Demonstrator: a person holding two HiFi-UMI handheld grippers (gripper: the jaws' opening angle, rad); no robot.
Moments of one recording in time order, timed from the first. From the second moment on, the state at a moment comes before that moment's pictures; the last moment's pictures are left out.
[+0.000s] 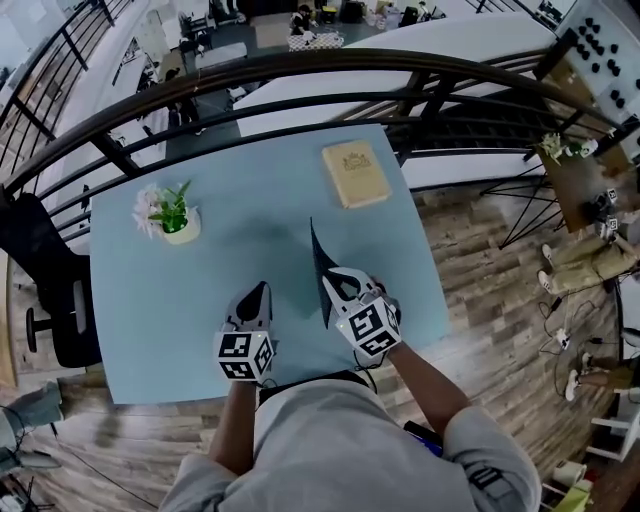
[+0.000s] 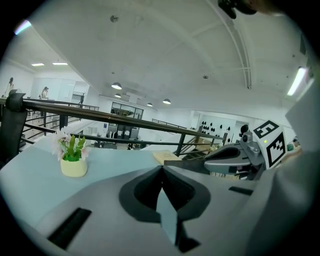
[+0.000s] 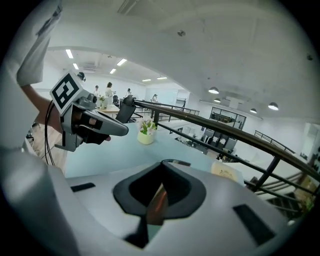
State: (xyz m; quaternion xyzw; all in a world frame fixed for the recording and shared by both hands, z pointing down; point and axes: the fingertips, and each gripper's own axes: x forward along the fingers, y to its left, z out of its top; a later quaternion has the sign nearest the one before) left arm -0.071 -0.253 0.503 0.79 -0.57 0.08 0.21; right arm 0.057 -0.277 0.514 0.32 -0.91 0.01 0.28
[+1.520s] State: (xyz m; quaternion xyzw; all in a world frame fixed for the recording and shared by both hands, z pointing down) left arm -0.110 -0.269 0.337 0.78 -0.62 -0.01 0.06; right arm 0.014 -0.319 0.361 0.38 -0.92 0.02 0.08
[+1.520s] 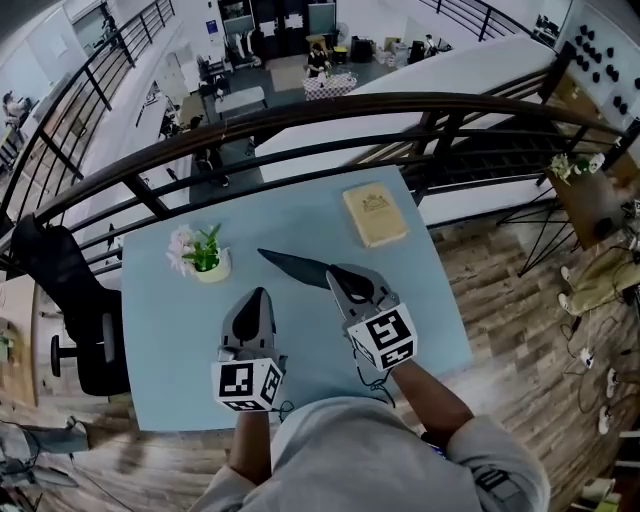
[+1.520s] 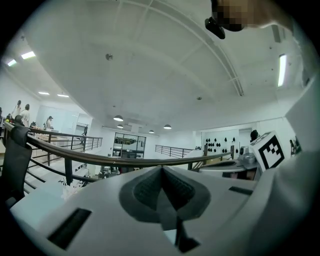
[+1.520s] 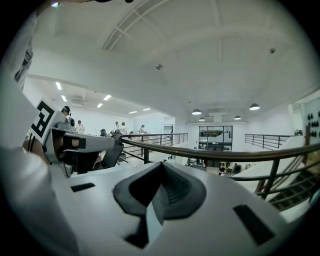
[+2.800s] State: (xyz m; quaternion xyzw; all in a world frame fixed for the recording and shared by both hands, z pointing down) left arm -0.089 -0.256 0.341 0.80 -0.60 -0.01 0.06; right arm 0.026 -0.303 0.347 0.39 -0.92 0.00 0.06
